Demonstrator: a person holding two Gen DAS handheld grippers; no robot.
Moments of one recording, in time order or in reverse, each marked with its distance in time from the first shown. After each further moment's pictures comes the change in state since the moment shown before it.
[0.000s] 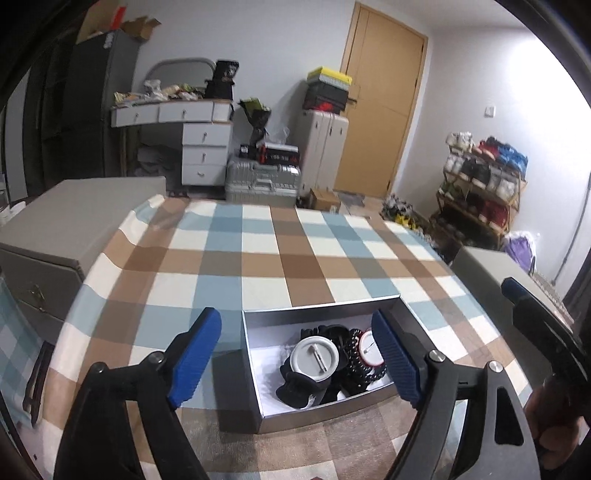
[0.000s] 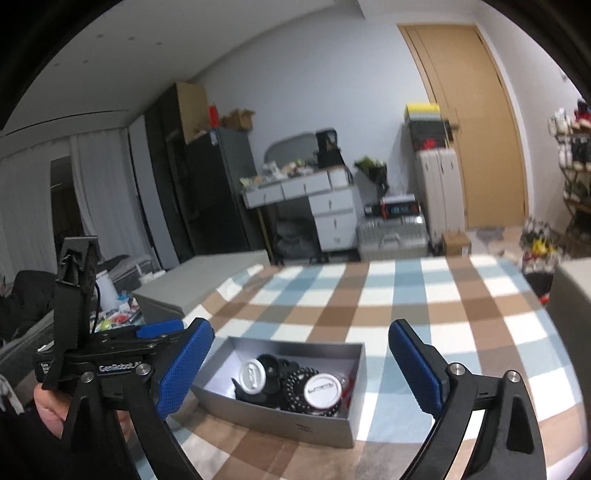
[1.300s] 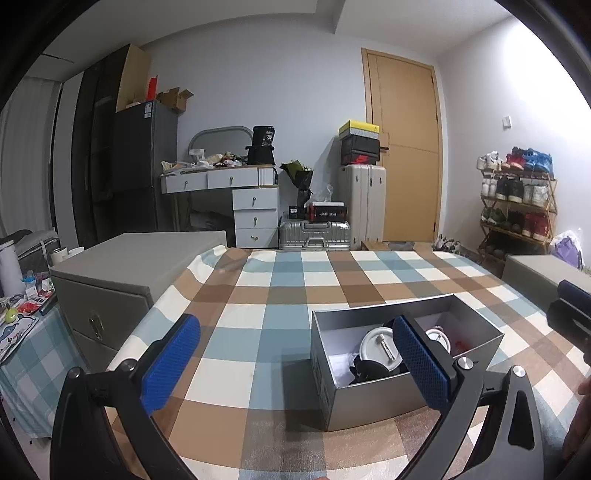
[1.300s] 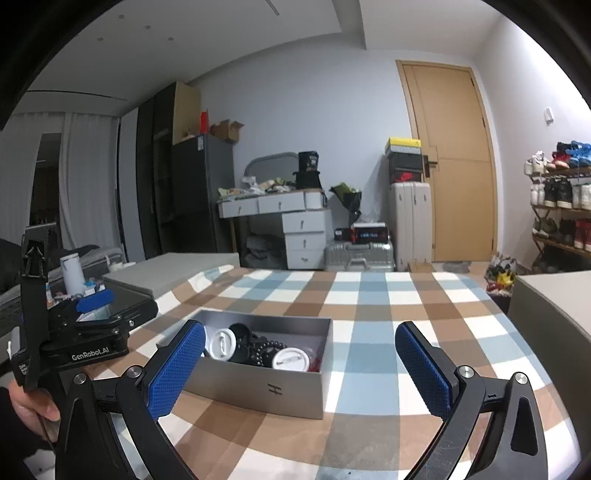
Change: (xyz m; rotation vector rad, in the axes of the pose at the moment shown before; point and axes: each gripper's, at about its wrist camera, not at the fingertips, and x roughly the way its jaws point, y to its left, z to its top) left arm -0.022 0.005 -0.047 0.111 -0.263 0.246; right arm -0.012 0.005 -0.046 -0.088 -0.039 -0.160
